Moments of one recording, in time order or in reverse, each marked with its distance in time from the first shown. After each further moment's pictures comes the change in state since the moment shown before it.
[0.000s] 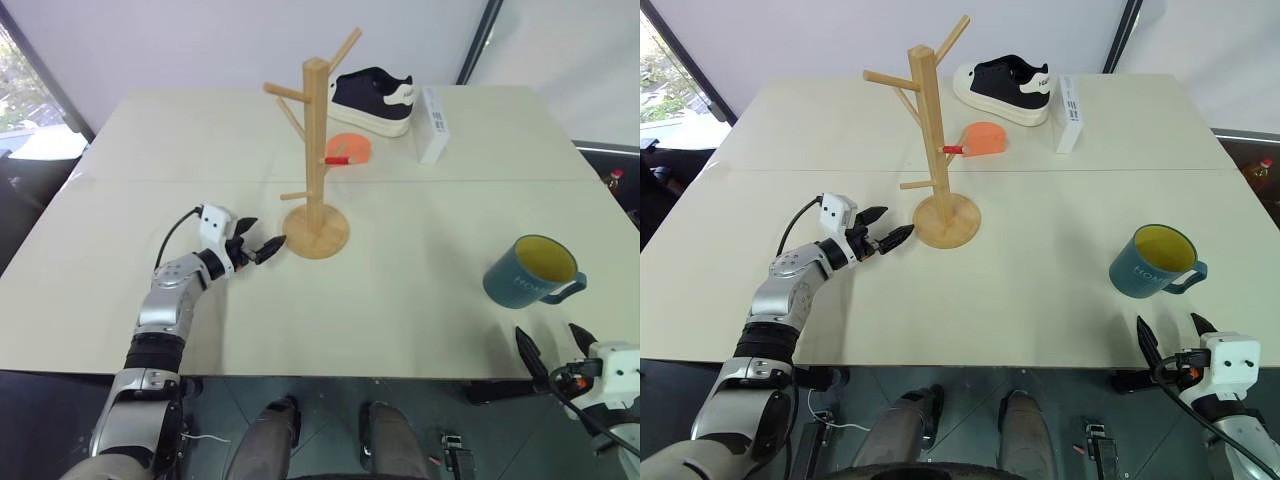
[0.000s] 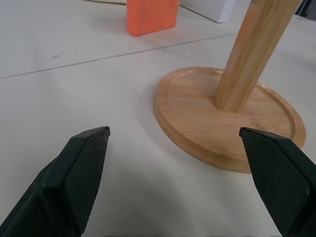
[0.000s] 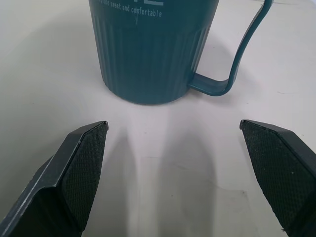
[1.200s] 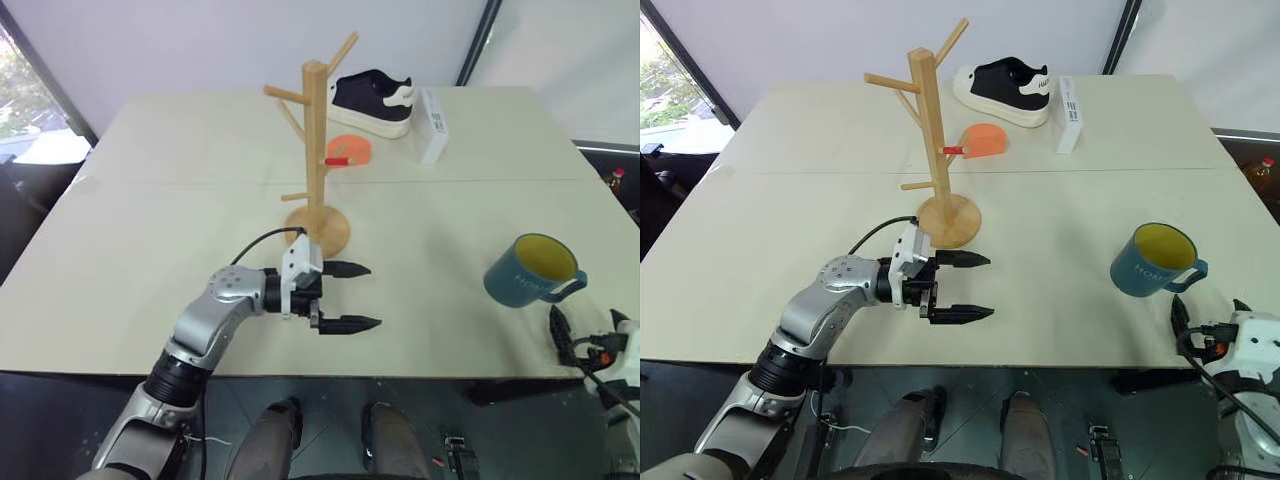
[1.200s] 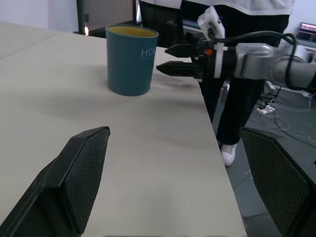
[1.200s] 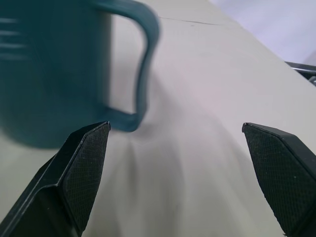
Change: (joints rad) left arm 0.088 -0.013 -0.357 -0.546 -0.129 0.211 -0.341; right arm -0.168 -0.058 -0.068 0.130 -0.024 0.029 -0.165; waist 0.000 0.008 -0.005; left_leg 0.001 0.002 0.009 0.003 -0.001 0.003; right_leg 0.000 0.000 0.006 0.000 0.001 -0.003
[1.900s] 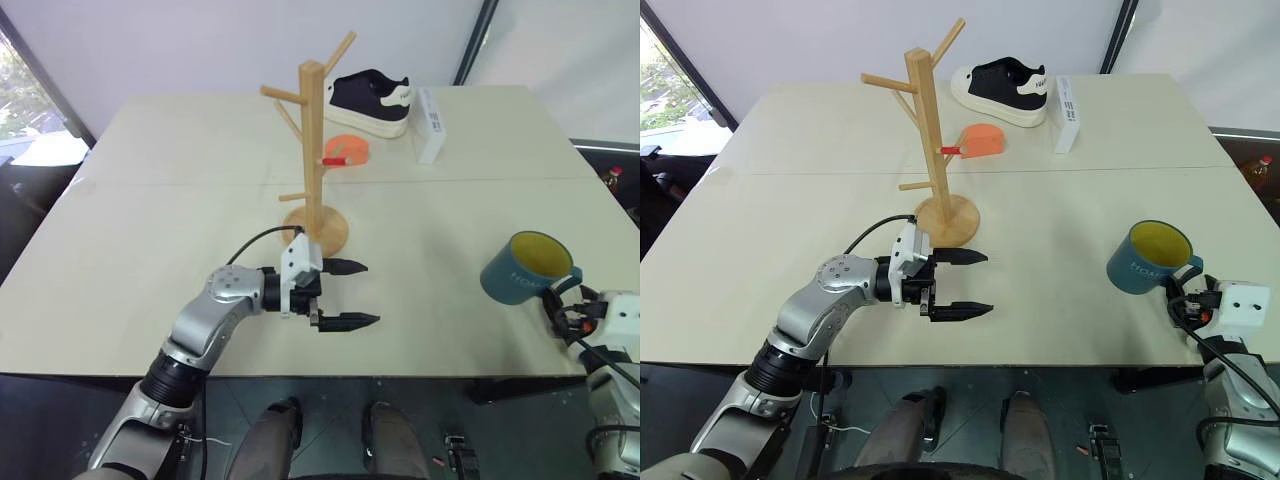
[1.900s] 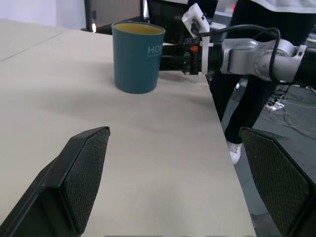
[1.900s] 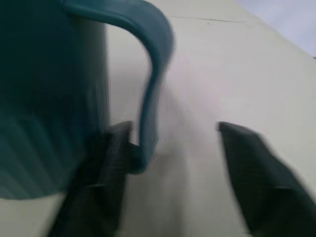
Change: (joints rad) left arm 0.001 0.025 0.002 -0.016 0.000 0.000 0.054; right arm -0.184 -0.045 0.045 0.126 -0.009 0.053 0.053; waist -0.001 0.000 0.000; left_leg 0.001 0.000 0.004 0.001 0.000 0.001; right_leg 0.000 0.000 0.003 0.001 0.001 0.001
